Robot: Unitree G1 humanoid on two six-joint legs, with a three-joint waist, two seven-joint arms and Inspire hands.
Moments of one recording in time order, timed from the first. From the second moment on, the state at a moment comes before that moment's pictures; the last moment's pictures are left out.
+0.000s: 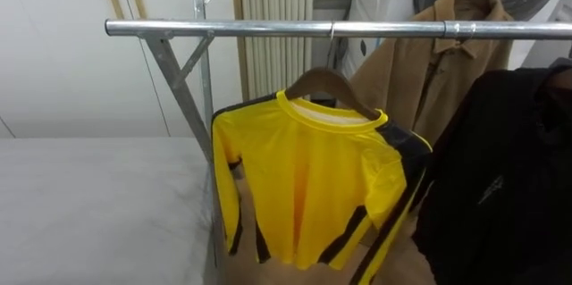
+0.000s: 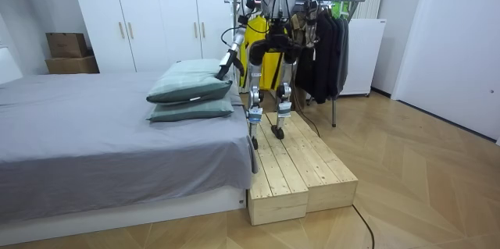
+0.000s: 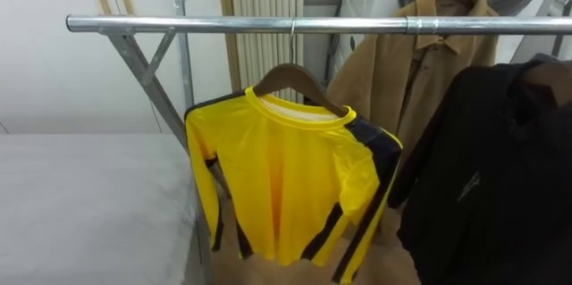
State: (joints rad) left arm 0.32 0.19 0.34 1.18 0.11 0.35 0.30; right arm 0.22 -0.25 0.01 0.89 0.15 -0.03 -0.03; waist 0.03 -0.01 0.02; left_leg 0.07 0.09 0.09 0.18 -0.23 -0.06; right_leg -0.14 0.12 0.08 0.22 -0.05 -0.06
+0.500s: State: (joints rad) left arm 0.32 0.17 0.31 1.21 0.08 0.32 0.31; right arm 0.18 -0.24 0.02 1.23 0.55 -0.05 0.13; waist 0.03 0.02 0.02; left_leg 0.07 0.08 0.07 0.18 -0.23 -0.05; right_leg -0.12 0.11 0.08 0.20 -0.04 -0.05
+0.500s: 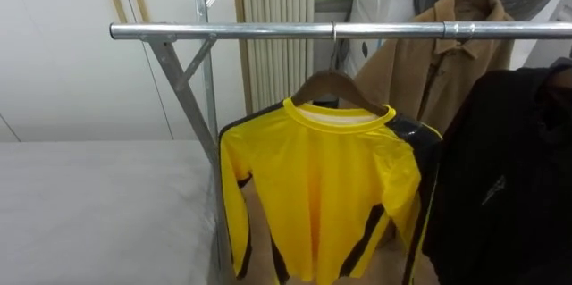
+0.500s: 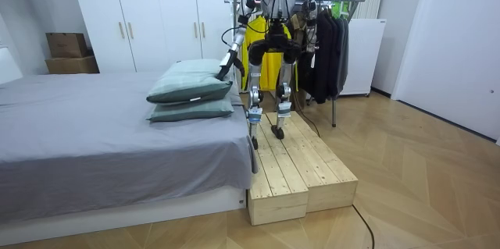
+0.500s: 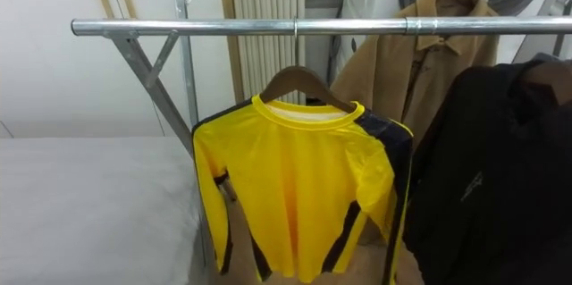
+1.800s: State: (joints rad) left arm 0.32 0.16 0.29 1.22 0.08 0.33 0.28; right arm 0.09 -0.26 0.08 1.29 0.50 -0.01 0.12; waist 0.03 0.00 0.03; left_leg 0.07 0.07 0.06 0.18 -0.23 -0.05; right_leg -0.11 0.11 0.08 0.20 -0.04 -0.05
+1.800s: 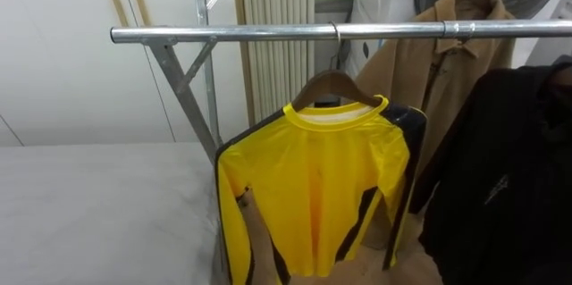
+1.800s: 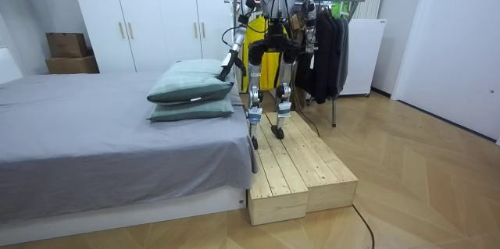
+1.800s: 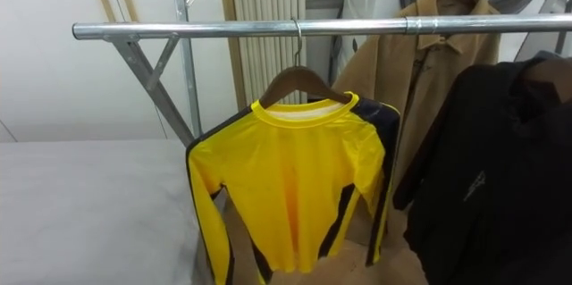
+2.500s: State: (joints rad) left arm 0.32 0.17 0.27 1.22 0.08 0.33 0.27; right arm 0.09 -0.26 0.09 1.29 0.50 -0.01 0.12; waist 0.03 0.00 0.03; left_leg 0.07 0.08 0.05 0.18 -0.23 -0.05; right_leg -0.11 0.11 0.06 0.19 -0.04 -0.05
